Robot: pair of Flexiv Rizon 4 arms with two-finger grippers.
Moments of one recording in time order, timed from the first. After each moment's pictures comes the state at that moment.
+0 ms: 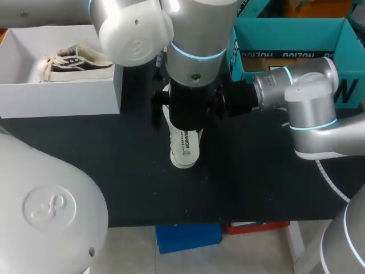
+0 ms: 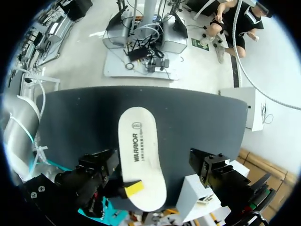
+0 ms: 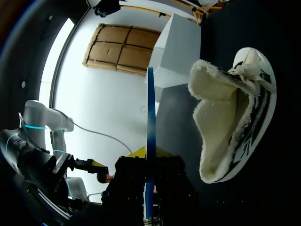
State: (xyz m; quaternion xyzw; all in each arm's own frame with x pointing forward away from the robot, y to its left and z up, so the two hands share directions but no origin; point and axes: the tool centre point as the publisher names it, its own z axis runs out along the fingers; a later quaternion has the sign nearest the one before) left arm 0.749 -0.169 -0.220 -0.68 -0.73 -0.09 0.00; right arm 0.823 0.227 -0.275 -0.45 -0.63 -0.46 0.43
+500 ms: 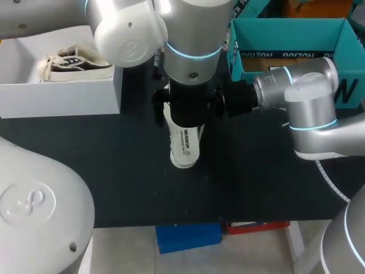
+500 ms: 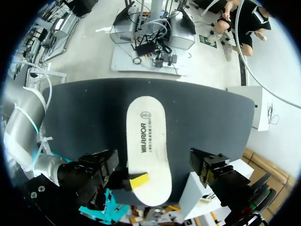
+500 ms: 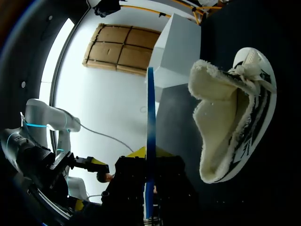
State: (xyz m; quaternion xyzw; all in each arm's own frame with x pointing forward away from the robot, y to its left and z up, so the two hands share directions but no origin) left arm 0.762 -0.173 -0.219 -0.67 -0.73 -0.09 -0.03; right arm 0.823 0.227 -0.275 -0.45 -0.63 -0.46 0.43
